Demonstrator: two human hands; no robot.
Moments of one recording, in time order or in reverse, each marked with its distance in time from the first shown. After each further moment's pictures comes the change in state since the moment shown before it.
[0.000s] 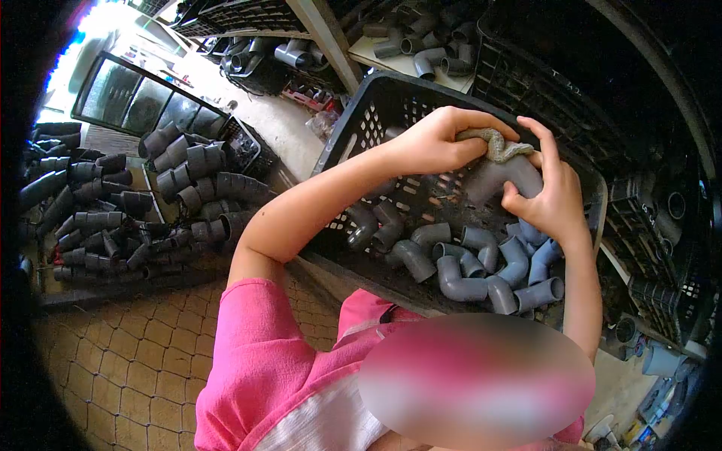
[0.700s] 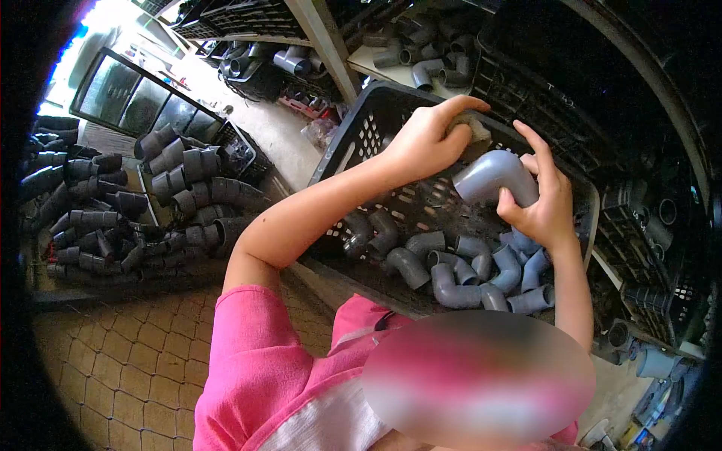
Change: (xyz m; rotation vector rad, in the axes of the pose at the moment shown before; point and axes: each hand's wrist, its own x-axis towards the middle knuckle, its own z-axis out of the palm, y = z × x) left_hand 0.001 -0.006 0.001 0.213 0.343 -0.075; right_hand 0.003 0.003 0.007 0.035 0.149 -0.204
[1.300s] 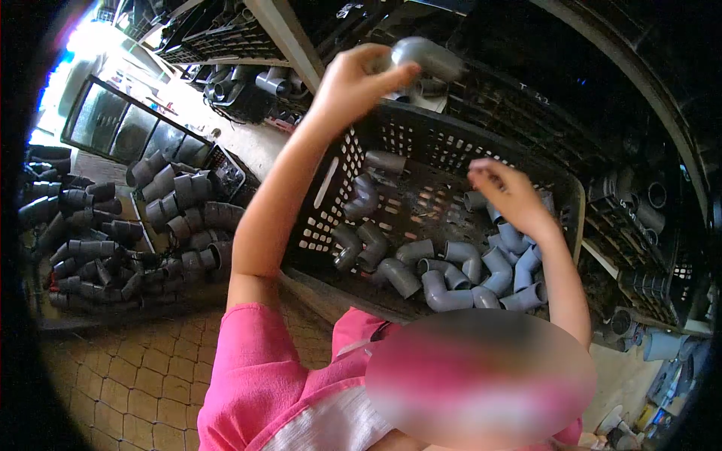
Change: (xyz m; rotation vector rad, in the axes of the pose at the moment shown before) left_hand 0.038 -0.005 -0.075 0.073 0.243 -0.066; right_hand 0.002 0.032 0.012 0.149 -0.358 0.361
